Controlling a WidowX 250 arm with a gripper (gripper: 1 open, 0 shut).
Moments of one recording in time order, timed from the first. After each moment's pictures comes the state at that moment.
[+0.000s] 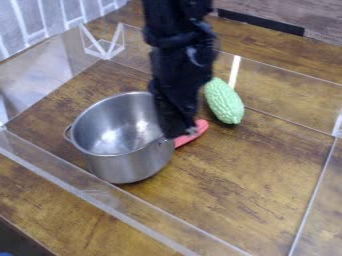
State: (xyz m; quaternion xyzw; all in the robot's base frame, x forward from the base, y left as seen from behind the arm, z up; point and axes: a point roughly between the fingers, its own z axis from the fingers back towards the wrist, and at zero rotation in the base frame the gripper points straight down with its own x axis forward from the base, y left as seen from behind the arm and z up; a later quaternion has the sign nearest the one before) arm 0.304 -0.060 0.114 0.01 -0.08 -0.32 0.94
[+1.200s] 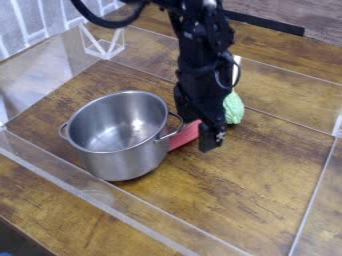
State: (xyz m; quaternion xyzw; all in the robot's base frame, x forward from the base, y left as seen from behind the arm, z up) arm 0.370 -0.037 0.057 0.03 -0.11 -0.27 0.96
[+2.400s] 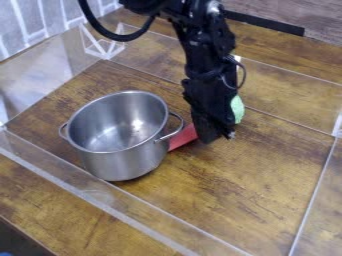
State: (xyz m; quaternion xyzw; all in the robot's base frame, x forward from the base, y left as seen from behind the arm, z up) arm 0.385 -0.035 0.046 -0.03 -0.11 -0.23 0.97
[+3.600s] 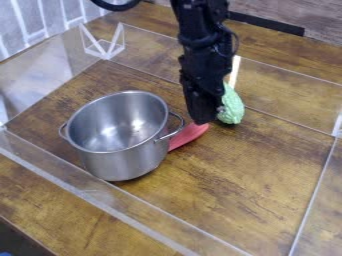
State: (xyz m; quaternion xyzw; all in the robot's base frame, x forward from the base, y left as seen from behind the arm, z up) arm 0.382 -0.038 0.072 -0.03 -0.07 -0.29 0.95
